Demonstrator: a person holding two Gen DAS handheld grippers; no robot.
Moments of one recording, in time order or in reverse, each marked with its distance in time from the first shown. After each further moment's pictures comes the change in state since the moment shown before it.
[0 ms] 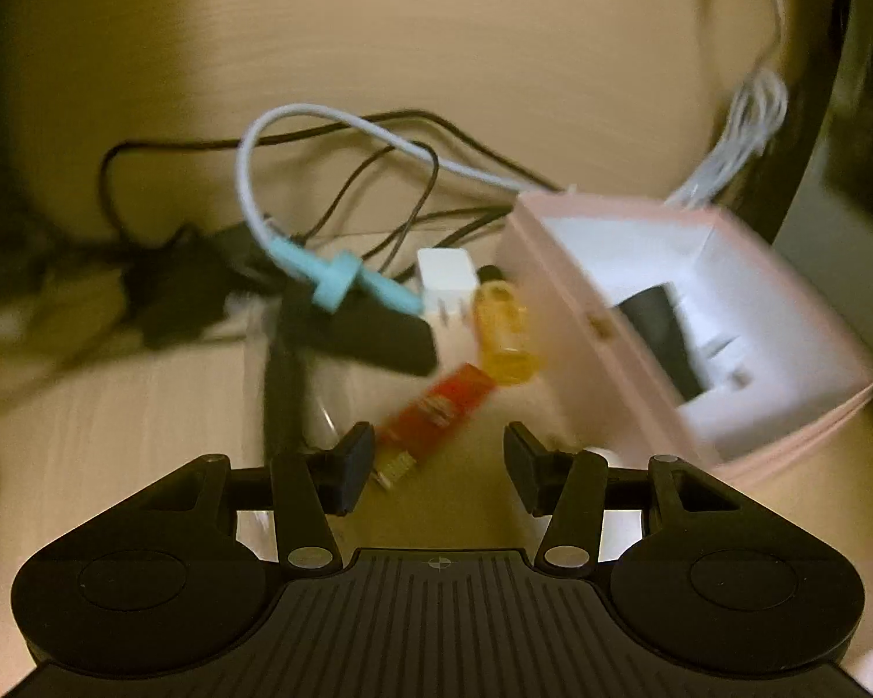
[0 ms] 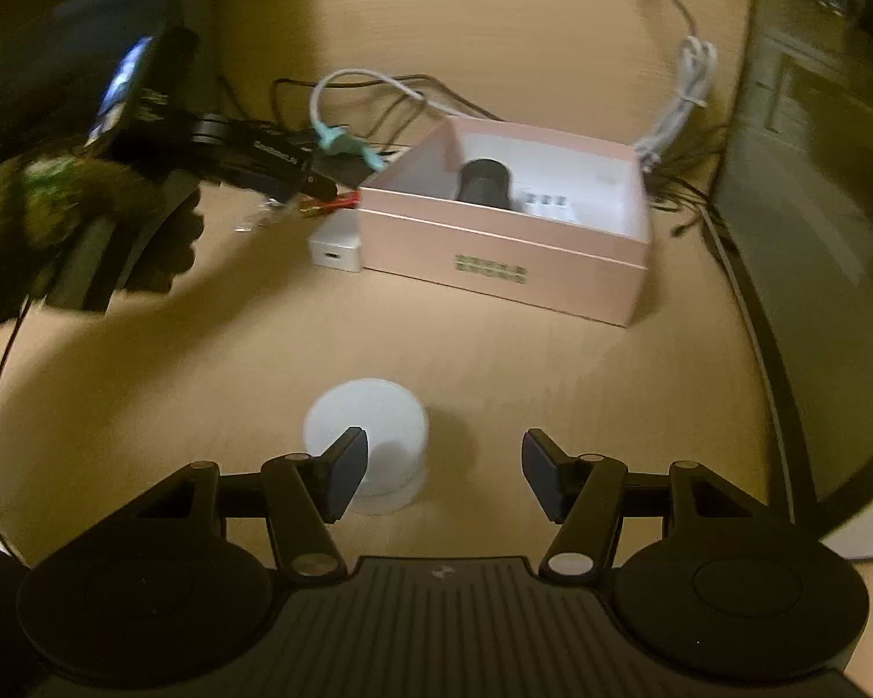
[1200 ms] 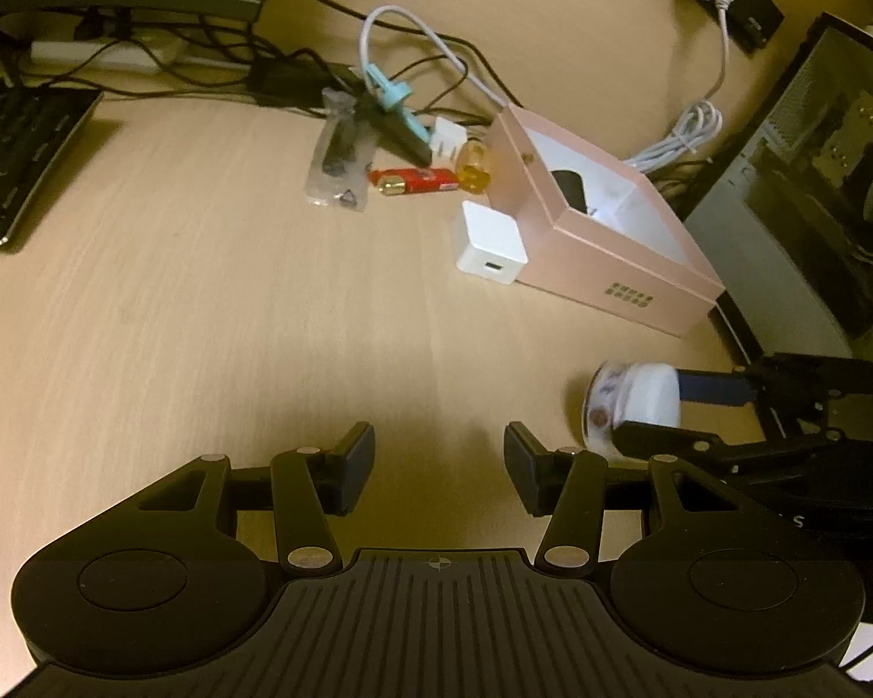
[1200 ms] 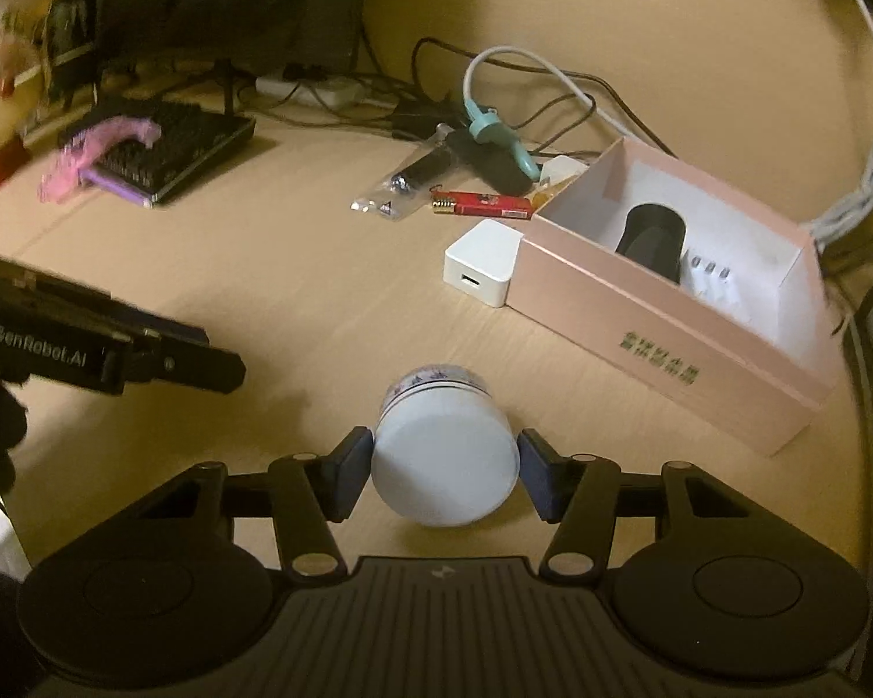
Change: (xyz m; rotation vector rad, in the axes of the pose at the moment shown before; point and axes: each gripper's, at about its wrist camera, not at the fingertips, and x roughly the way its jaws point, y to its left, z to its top) left arm -0.146 -0.008 -0.148 -0.367 0.032 -0.146; right arm 0.050 0.064 0.044 -0.281 0.070 0.134
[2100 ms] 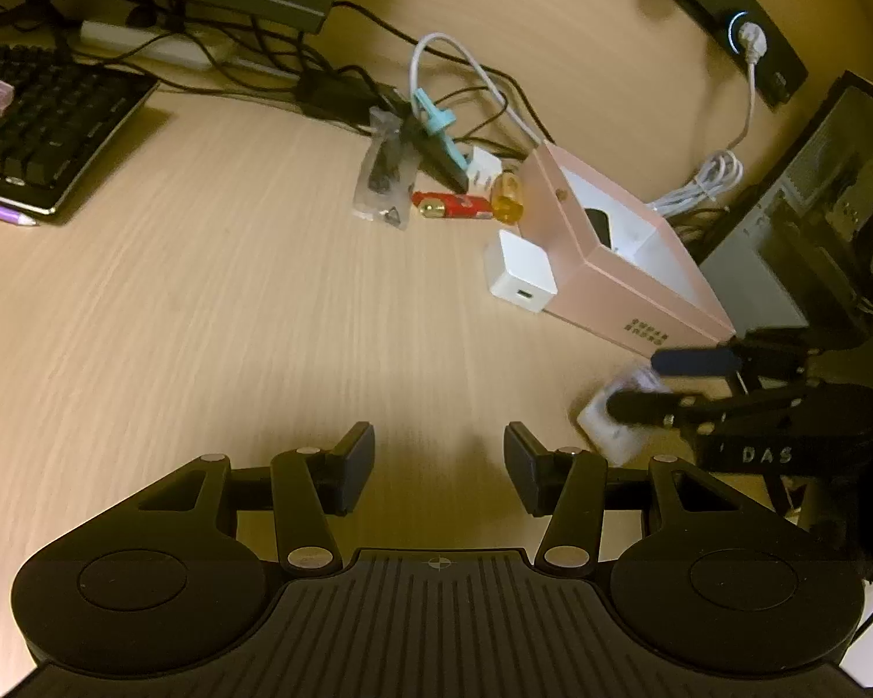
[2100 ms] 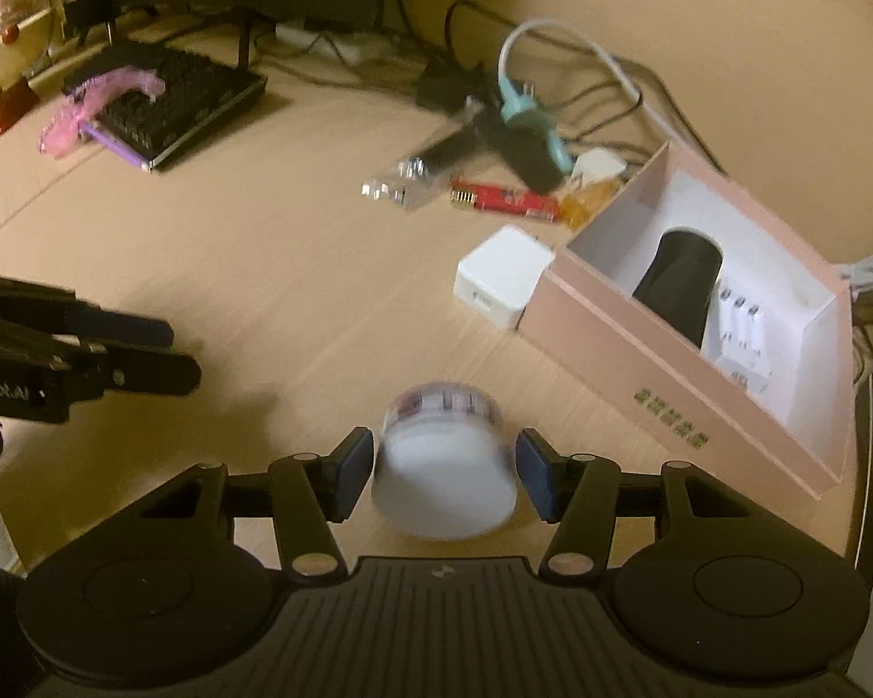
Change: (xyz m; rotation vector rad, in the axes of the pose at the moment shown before) left arm -0.010 0.021 -0.005 -0.087 -0.056 0.007; right arm 0.021 0.000 0.041 -0.085 0.102 0.024
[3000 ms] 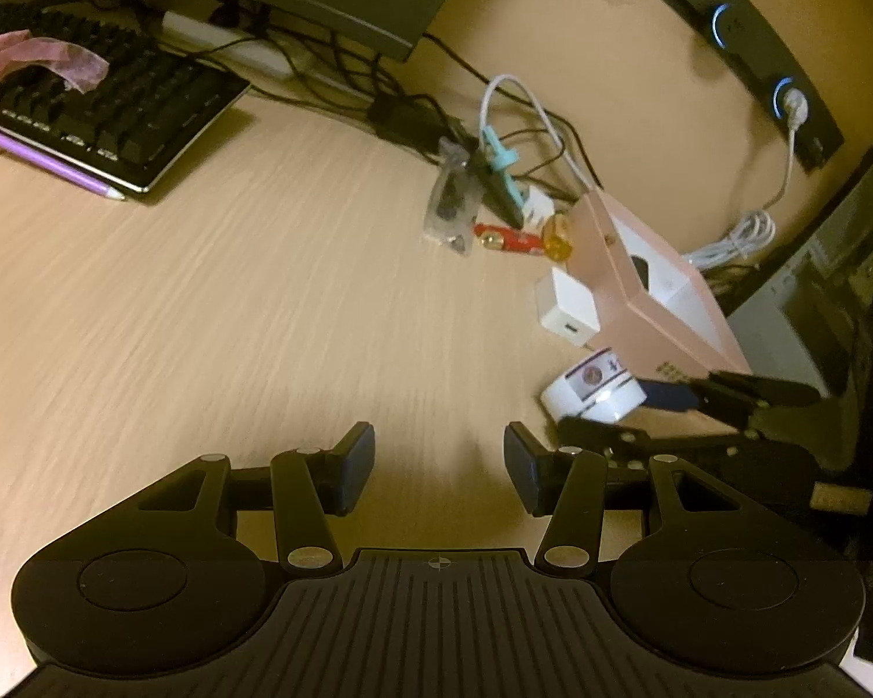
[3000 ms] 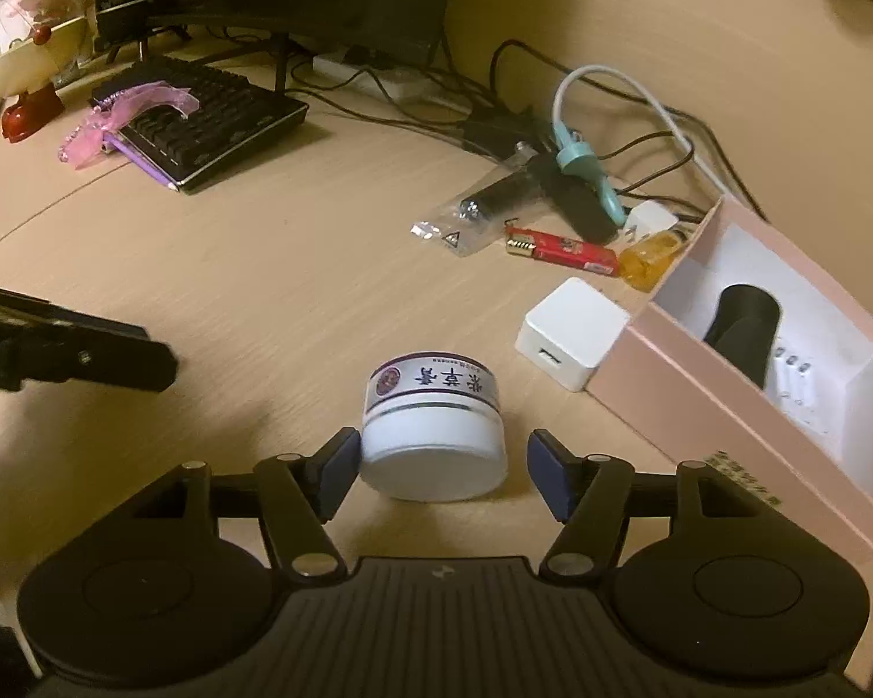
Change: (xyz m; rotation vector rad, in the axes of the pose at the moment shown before) left arm -0.023 0.023 -0.007 -0.107 -0.062 0.048; right arm 0.032 0.029 0.003 -0.046 -0.095 0.023
